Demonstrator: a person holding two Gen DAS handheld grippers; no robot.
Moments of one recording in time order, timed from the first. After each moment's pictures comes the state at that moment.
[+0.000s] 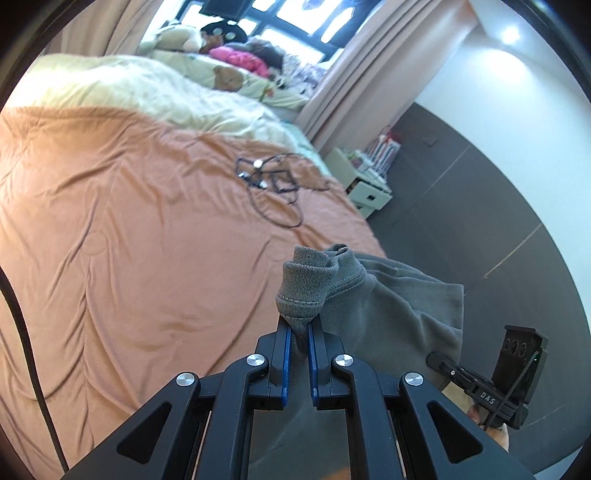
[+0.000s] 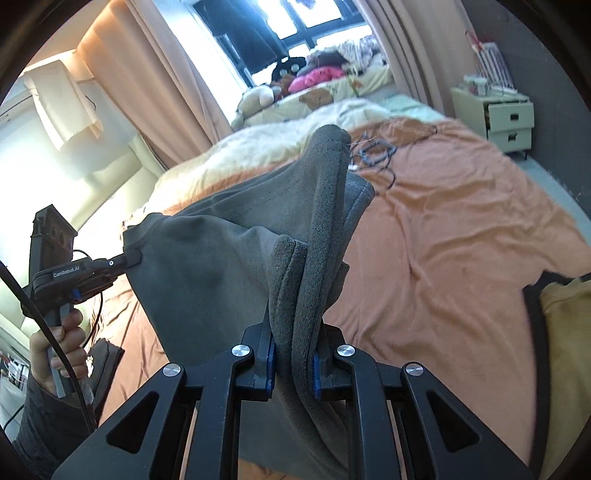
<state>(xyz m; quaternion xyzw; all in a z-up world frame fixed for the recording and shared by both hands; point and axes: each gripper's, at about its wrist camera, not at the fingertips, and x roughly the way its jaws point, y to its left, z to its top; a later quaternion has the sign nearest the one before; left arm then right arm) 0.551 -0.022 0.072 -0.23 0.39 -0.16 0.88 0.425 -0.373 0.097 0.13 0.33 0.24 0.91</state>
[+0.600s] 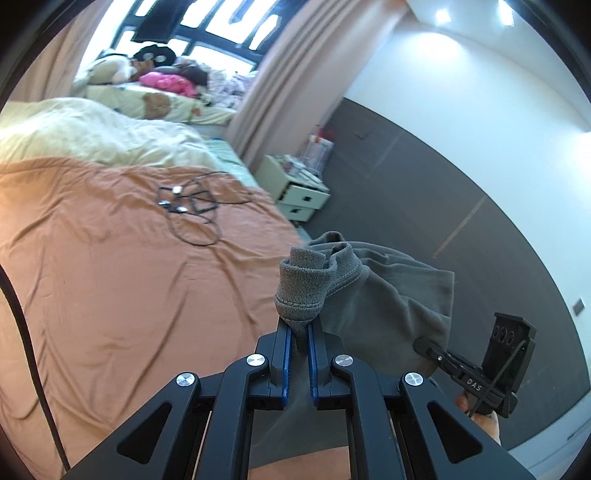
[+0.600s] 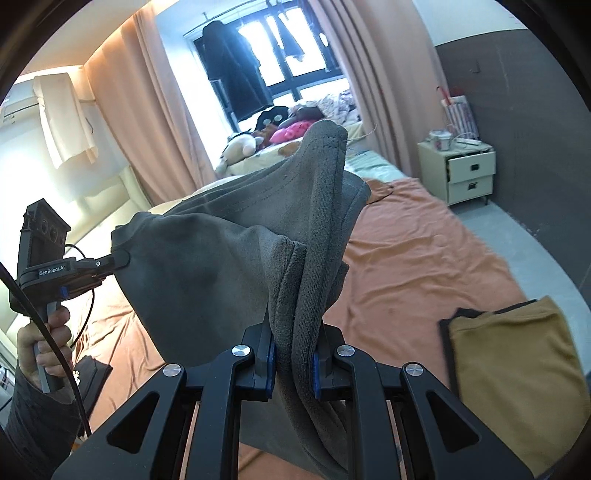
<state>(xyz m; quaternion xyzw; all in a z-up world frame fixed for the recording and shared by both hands) 0.517 -0.117 0.158 -0.19 0.35 -0.26 0.88 0.297 -0.446 0.152 0.11 0.25 0.18 0.94</state>
